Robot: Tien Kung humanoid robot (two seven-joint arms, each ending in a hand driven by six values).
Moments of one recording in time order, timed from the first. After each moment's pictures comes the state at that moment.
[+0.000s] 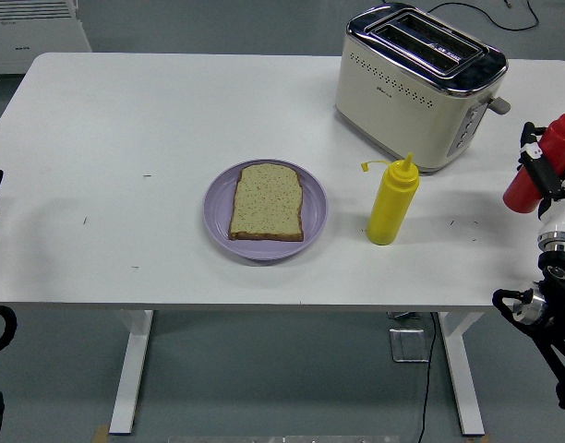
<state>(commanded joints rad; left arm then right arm) -0.07 0.00 -1.92 -1.37 0.48 0.09 0.03 0.34 -0.26 1.04 1.15 -0.65 -0.65 0.55</state>
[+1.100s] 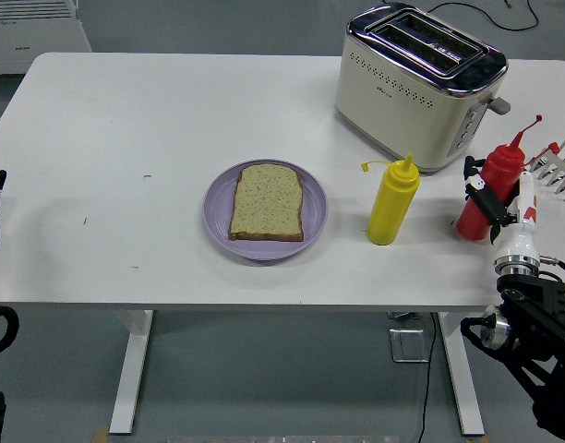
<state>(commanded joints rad) -0.06 0.00 -1.91 -1.37 0.48 0.09 0.03 0.36 -0.23 0.85 1.09 -0.57 -0.60 0.59</state>
